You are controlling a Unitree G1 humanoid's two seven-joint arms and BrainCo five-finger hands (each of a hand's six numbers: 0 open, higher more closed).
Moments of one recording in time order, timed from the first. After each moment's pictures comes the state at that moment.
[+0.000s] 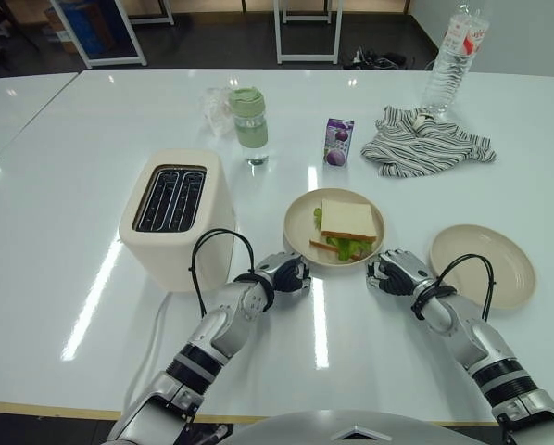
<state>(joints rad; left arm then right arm) -0.18 0.33 -0.50 0.08 0.68 0.15 -0.31 -0.09 -0.51 0.35 0.21 -0.77 -0.19 0.03</state>
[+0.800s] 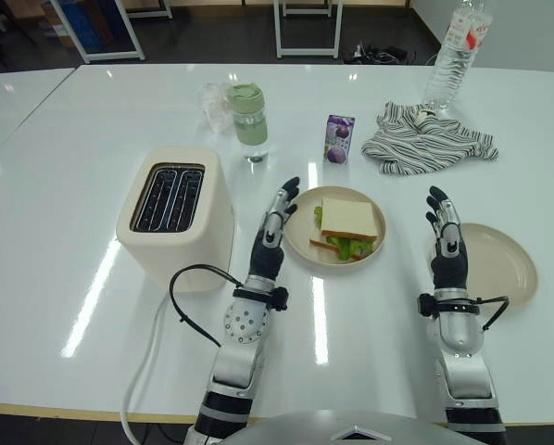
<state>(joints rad) 0.10 -0.06 -0.24 -0.17 0.04 -0.18 0.01 0.17 -0.10 0.03 -0.19 -0.14 -0.18 -0.15</state>
